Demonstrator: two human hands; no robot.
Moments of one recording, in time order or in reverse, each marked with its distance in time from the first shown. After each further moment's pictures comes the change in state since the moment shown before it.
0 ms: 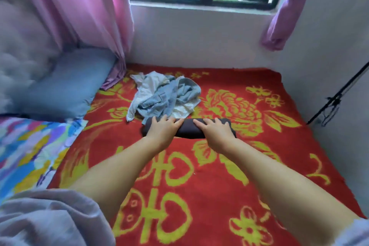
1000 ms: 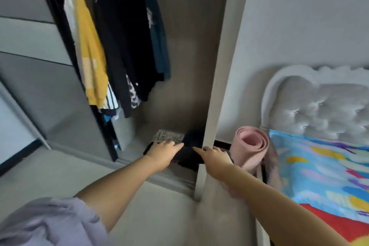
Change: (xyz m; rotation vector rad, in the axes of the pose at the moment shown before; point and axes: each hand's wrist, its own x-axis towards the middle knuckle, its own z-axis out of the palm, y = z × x) left_hand -0.963 0.060 0.070 -0.321 -0.251 -1.693; right_hand -0.550 -0.674 0.067 -0.476 0.119 -1.769
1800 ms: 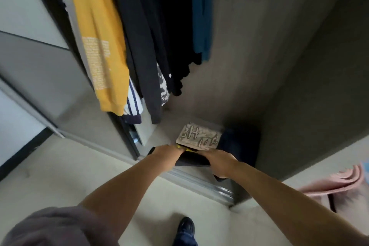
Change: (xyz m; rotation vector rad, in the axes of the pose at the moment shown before) left_hand 0.171 -0.297 0.119 -0.128 -0.304 -0.066; right_hand 0.359 -0.118 0.023 0.232 -0.230 -0.184
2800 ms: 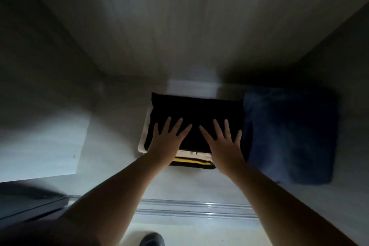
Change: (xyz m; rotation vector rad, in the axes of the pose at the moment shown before) left_hand 0.554 -0.078 0.278 0.081 0.055 0.228; right_hand 0.445 0.272 0.258 -0.023 0.061 0.477
